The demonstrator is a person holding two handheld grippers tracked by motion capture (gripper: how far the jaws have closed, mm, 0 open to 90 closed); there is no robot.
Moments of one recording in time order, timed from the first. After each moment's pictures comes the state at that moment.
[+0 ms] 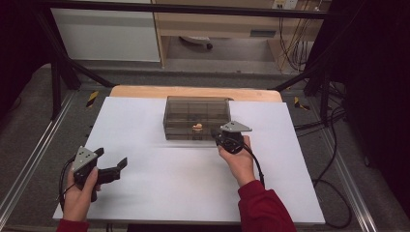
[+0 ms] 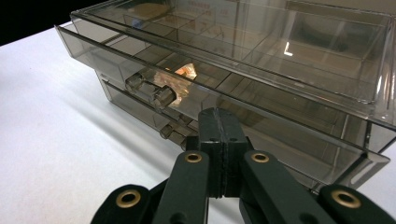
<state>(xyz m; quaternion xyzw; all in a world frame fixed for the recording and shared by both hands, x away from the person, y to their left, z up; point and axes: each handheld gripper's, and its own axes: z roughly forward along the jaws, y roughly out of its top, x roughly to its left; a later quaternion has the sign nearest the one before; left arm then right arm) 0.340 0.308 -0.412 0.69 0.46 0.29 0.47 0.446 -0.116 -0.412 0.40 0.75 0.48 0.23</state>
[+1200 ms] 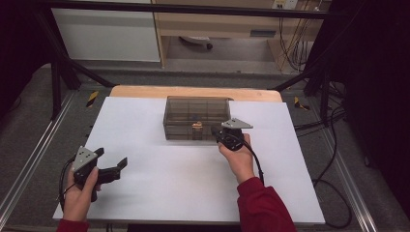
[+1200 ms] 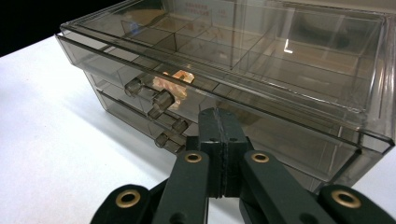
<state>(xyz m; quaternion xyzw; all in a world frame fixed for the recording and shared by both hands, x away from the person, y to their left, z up) 0.340 0.308 -0.412 0.69 0.46 0.28 0.47 0.454 -0.117 -0.410 0.41 0.74 0.48 0.22</state>
